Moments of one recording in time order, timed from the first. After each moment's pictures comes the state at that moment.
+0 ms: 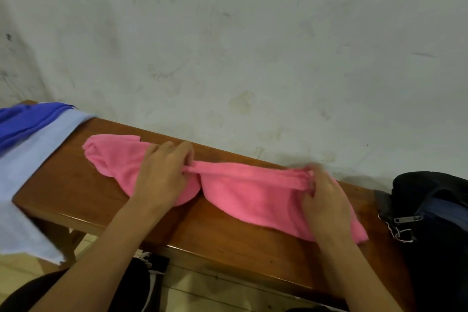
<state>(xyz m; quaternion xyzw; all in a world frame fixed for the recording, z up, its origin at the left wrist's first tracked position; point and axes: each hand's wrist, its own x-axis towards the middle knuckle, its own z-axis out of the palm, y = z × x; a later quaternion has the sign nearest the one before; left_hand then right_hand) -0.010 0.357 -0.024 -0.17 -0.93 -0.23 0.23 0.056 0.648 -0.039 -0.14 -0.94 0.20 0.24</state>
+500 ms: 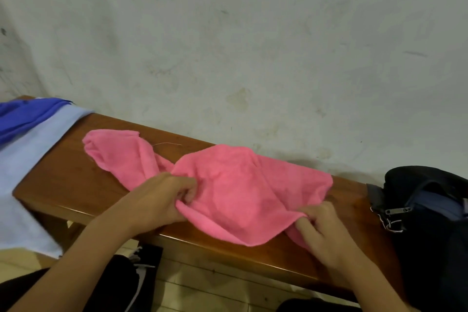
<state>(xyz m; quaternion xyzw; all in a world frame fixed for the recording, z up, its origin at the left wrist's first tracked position) 0.017 0.330 -0.039 -0.34 -0.90 -0.28 -0.05 0.102 0.661 -0.046 0.14 -0.92 0.35 0.10</state>
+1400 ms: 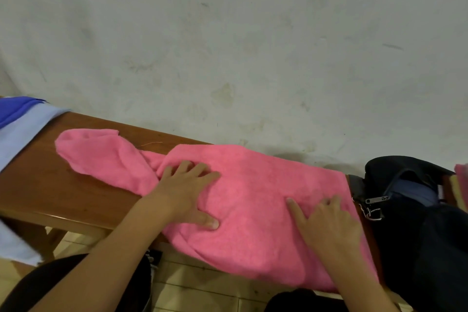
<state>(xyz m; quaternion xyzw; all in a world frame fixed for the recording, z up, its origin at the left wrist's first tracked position) 0.008 0.406 -0.032 -0.29 -0.94 -0.01 -0.17 0.108 0.675 -0.054 -0.29 -0.95 -0.10 -0.03</state>
